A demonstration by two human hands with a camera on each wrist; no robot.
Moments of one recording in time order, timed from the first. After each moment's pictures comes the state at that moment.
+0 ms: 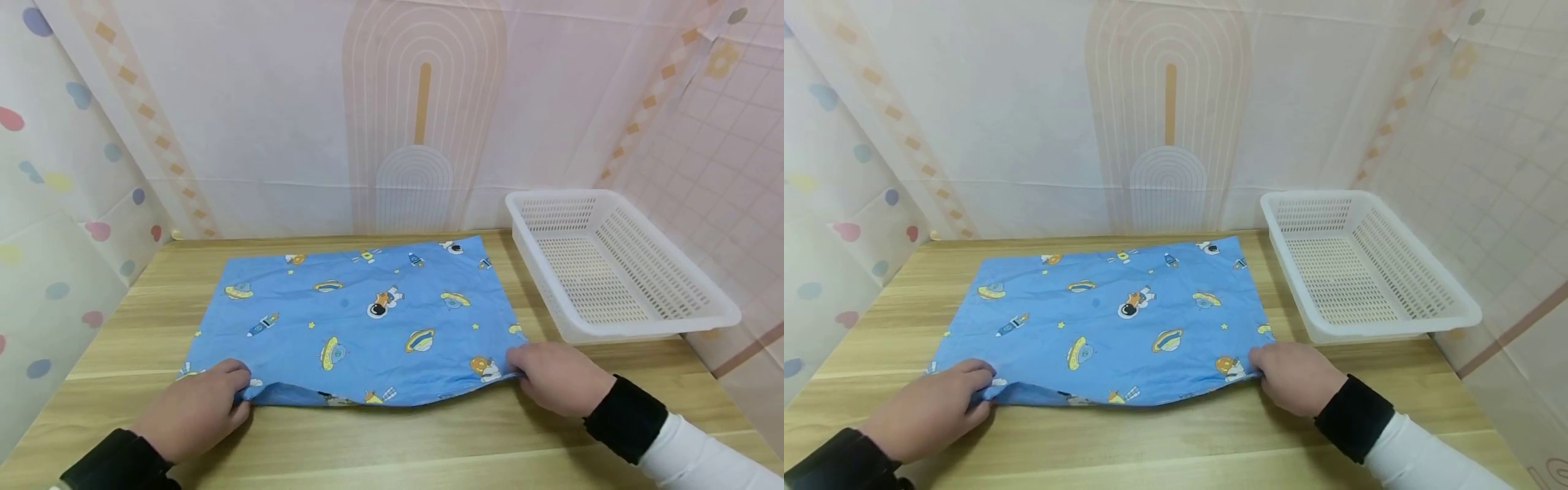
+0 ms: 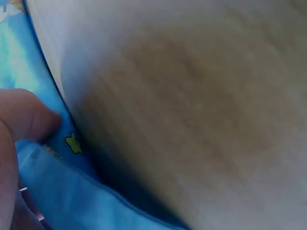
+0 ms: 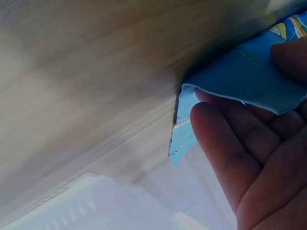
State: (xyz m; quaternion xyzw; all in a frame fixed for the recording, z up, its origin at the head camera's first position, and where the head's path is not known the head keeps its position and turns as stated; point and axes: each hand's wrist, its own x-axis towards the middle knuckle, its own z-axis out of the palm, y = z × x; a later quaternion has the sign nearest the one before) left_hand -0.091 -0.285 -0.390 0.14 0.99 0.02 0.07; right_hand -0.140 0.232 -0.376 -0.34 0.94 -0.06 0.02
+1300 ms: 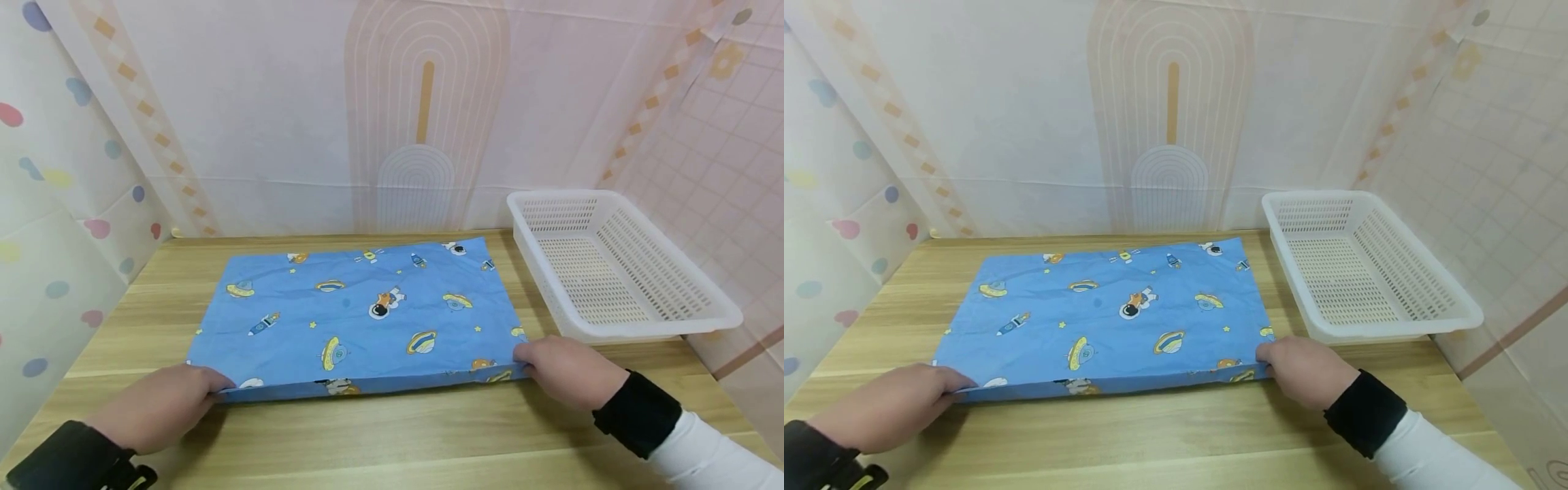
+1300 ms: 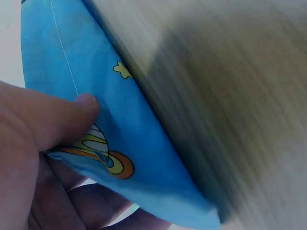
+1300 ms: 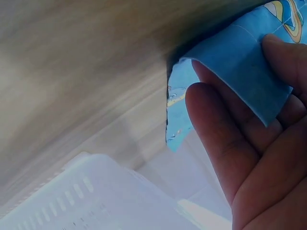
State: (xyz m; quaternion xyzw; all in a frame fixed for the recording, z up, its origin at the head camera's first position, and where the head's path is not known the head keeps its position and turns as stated) left_hand -0.098 -0.321 -0.370 0.17 0.97 0.01 0.15; right_hand -0.144 0.241 -0.361 -0.36 0.93 -0.09 0.06
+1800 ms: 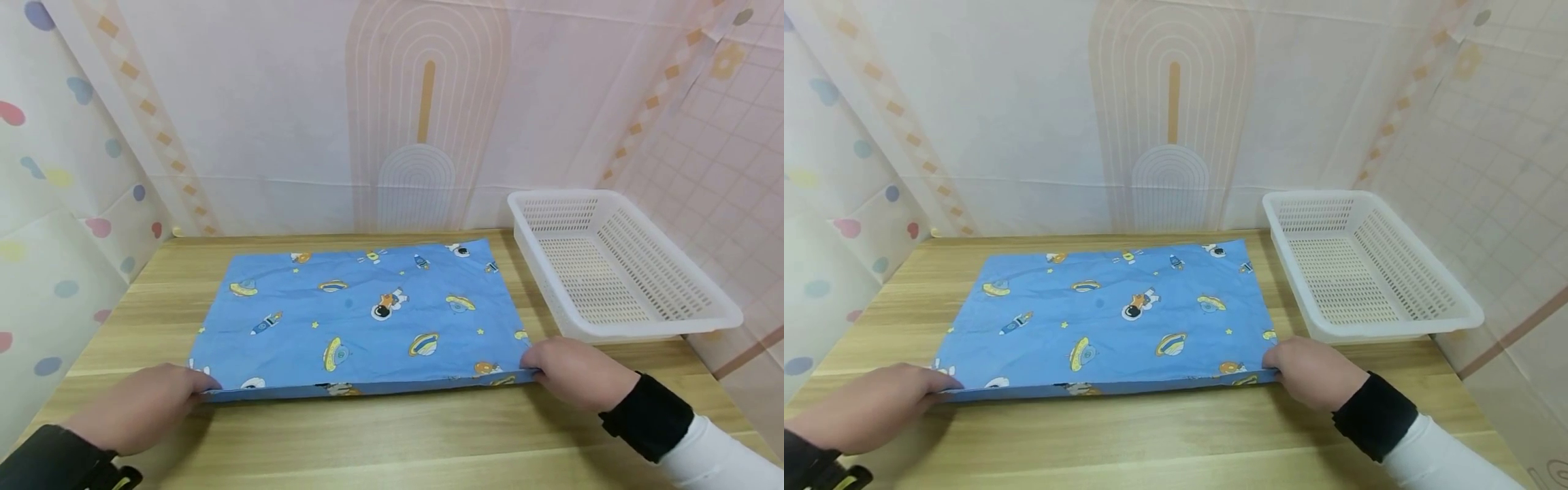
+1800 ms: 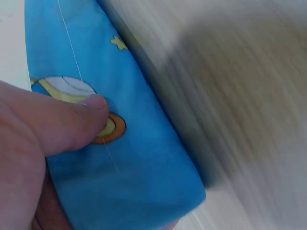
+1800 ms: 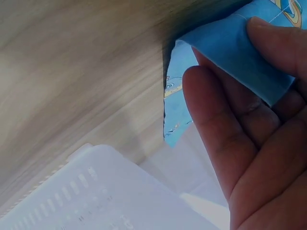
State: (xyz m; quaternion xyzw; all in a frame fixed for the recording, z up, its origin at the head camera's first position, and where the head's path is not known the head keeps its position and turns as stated) left_hand -0.093 -0.341 -0.363 0.18 0.97 -0.01 0.14; right_hand -0.143 0.246 -0.356 -0.37 0.92 -0.09 0.06
